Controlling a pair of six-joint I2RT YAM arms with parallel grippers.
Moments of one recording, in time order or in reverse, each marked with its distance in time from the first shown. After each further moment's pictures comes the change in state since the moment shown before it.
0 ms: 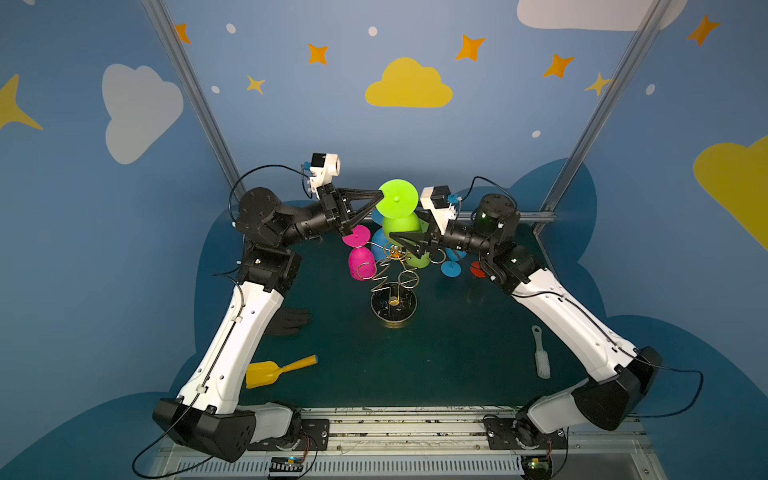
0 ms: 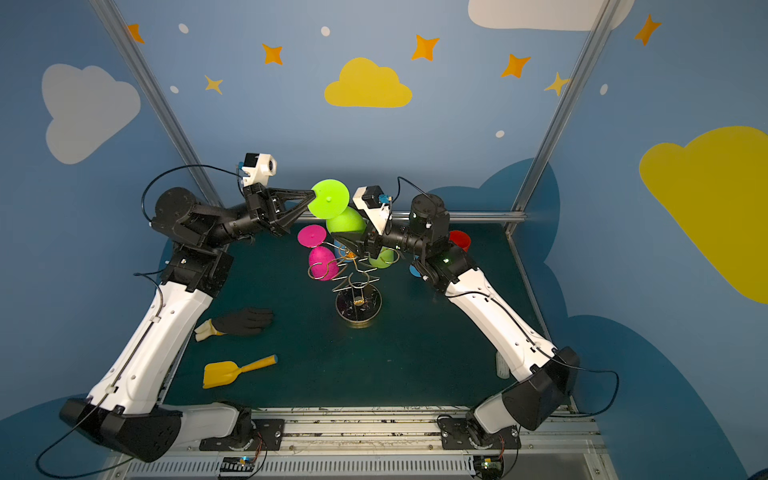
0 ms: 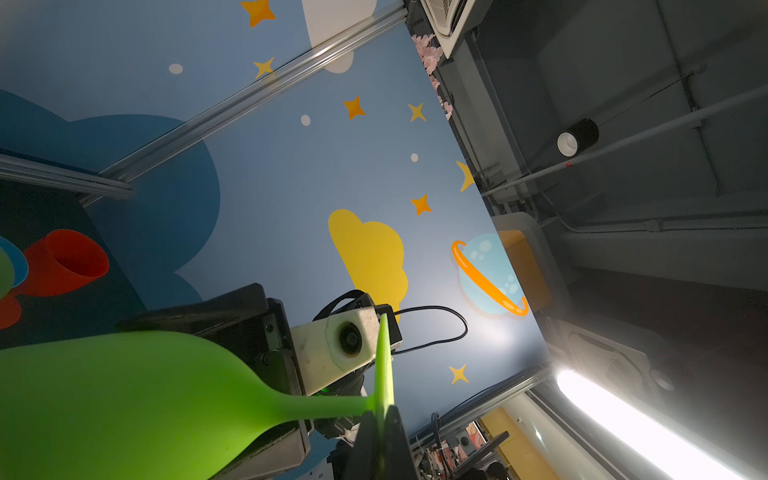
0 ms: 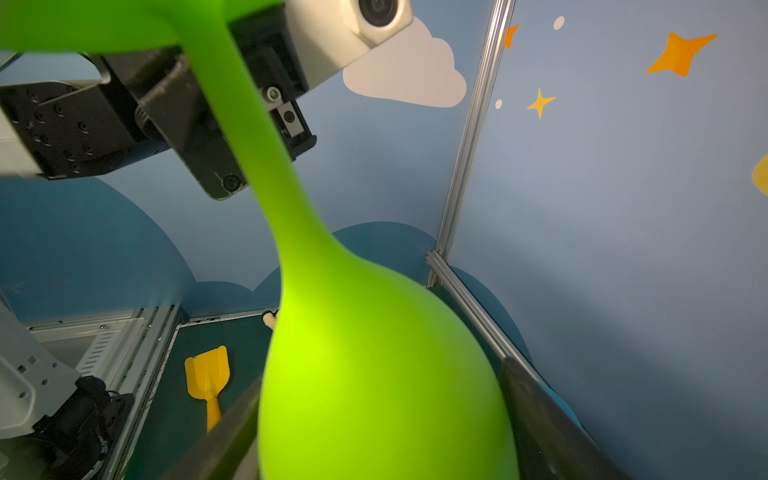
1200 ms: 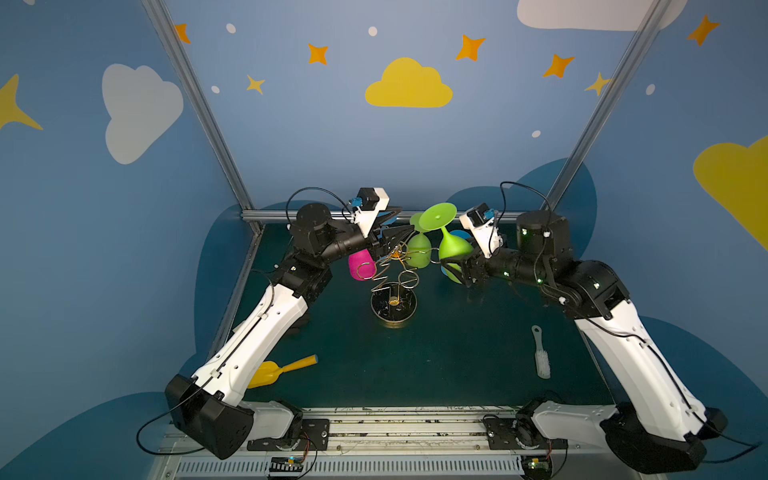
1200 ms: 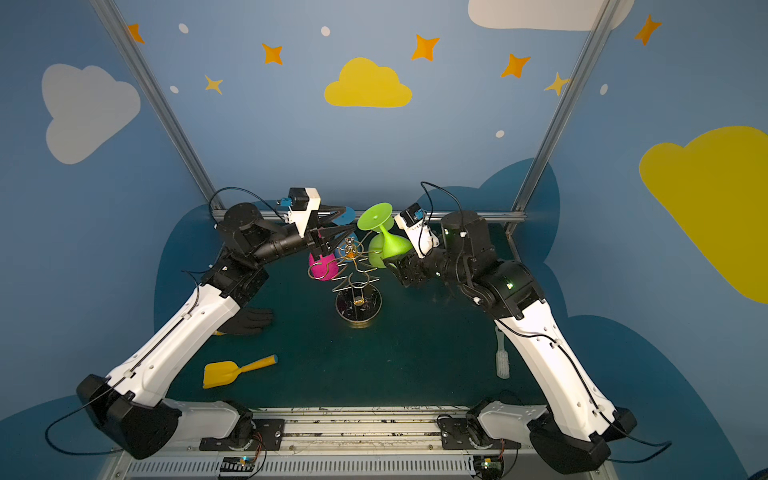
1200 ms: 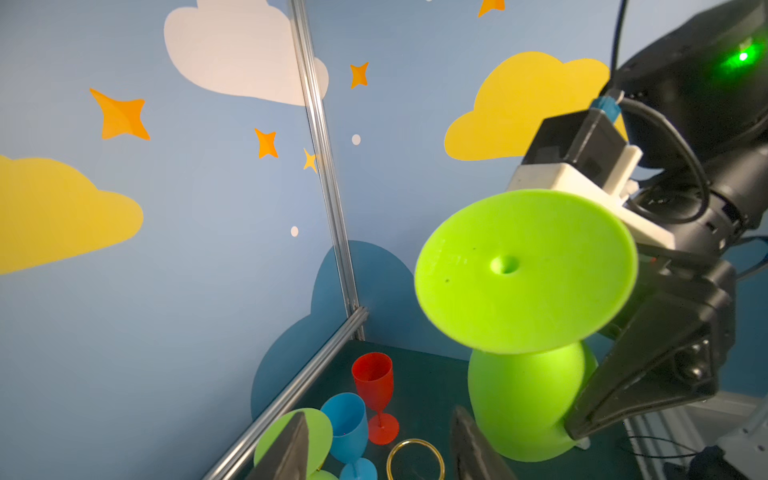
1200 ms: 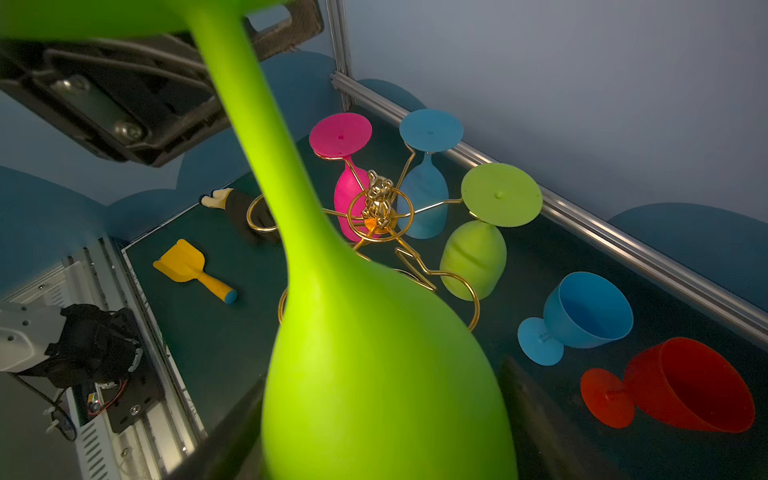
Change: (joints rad) left arm -0.204 0.027 -0.156 -0.118 -0.333 1.582; right arm -0.015 -0.212 0.141 -0.855 0.426 0.061
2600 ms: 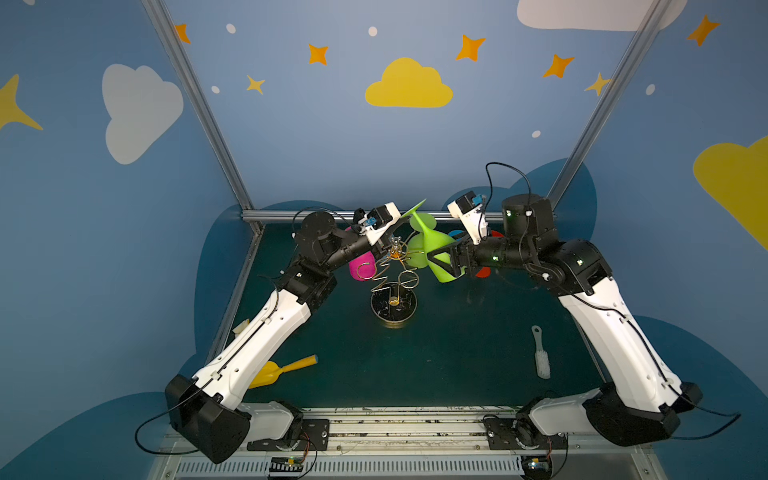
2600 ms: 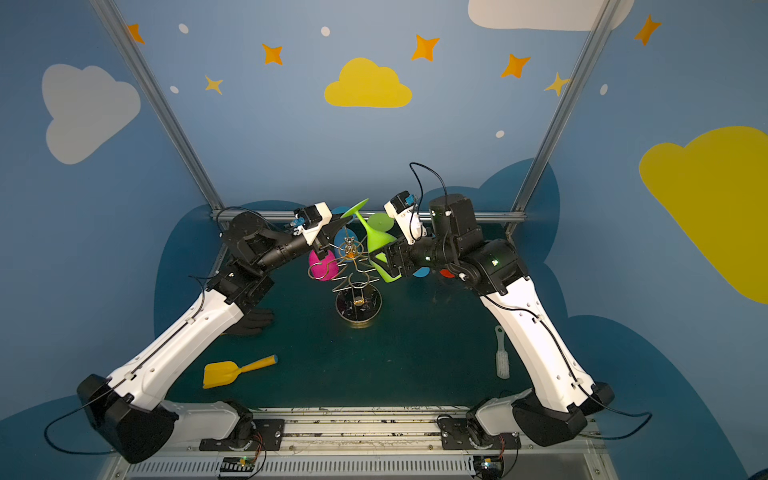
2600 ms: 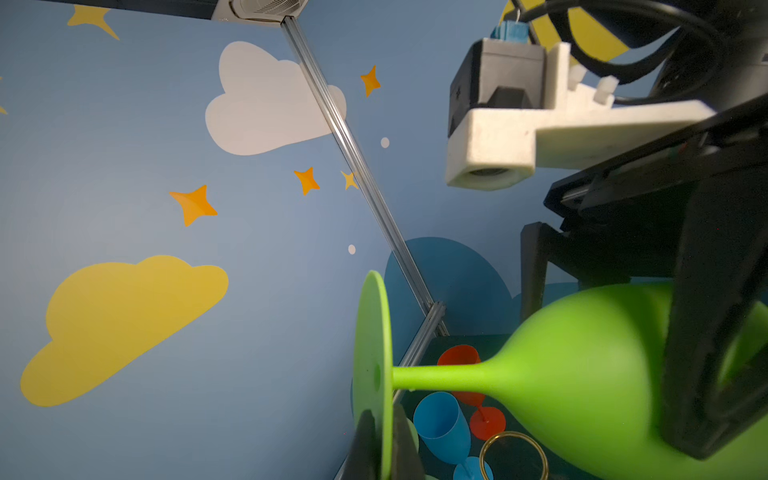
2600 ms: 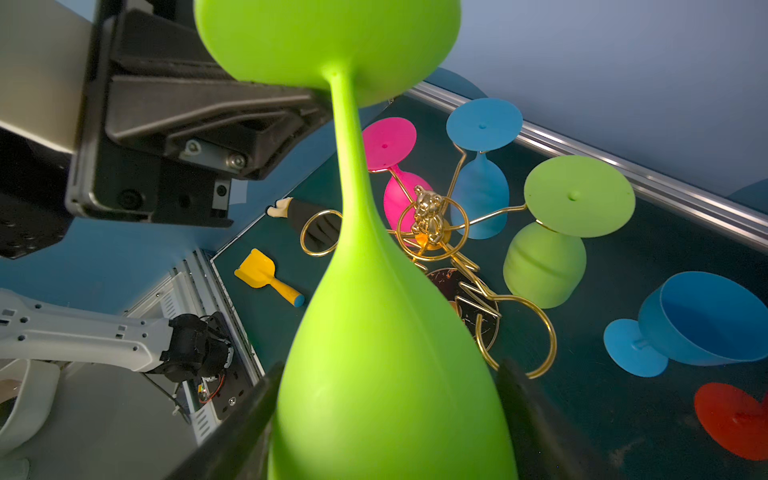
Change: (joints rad) left arm -0.051 -0.034 -0.071 0.072 -0.176 0.273; right arm -0.009 0.135 0.161 -0.076 -0.166 0.136
